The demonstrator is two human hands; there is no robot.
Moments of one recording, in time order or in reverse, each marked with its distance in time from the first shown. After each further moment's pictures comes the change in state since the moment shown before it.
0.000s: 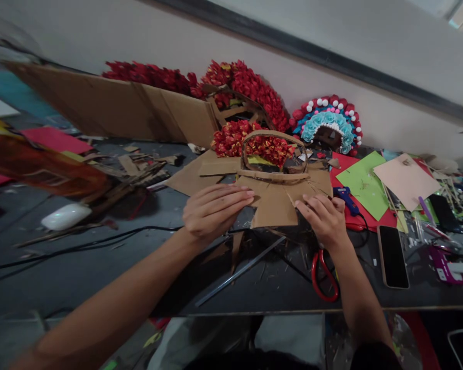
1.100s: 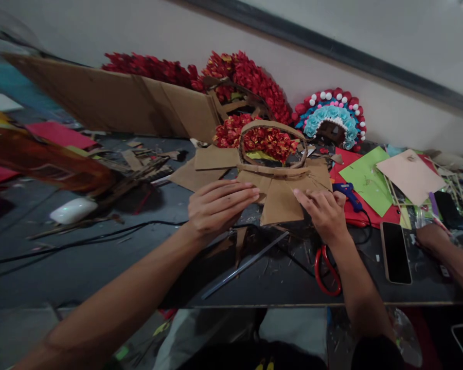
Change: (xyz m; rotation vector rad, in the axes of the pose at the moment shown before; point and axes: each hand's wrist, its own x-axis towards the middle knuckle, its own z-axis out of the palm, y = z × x) left_hand 0.002 0.002 -0.006 0.076 -0.072 0.094; right_hand 0.003 -0.004 0.008 -0.031 -0.057 0.022
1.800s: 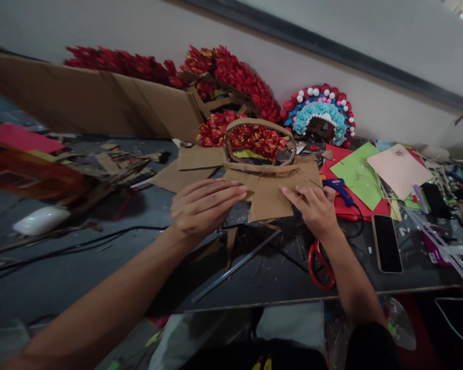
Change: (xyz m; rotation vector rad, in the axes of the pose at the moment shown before) left_hand 0.001 -0.001 0.000 0.014 0.005 -0.013; right_hand 0.000 -0.001 0.002 -0.016 0.036 -0.002
